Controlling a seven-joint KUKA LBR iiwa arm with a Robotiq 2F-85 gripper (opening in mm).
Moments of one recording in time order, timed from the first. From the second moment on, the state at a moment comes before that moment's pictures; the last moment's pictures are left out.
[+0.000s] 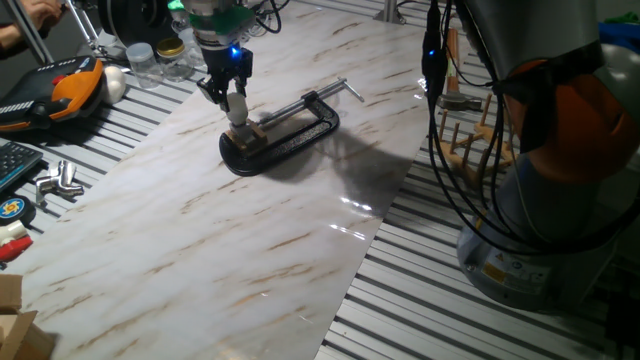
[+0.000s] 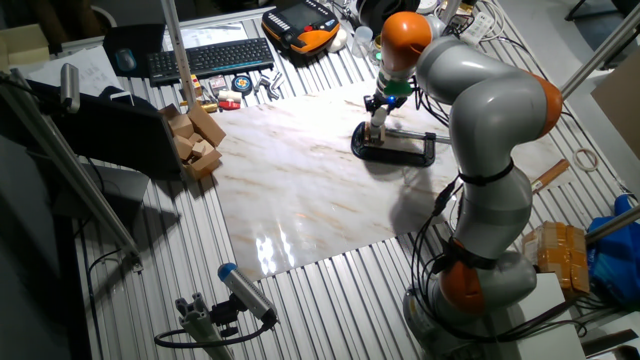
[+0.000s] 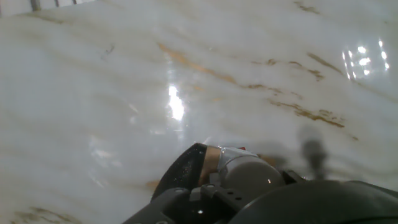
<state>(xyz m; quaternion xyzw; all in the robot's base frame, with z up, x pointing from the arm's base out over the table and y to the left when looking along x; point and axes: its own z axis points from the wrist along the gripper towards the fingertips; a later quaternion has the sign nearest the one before) 0.638 -0.054 0.124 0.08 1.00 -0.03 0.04</state>
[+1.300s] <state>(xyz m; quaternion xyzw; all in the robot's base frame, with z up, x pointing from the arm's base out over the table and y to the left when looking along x) 0.638 -0.053 0.124 -0.14 0.99 -0.03 0.03</state>
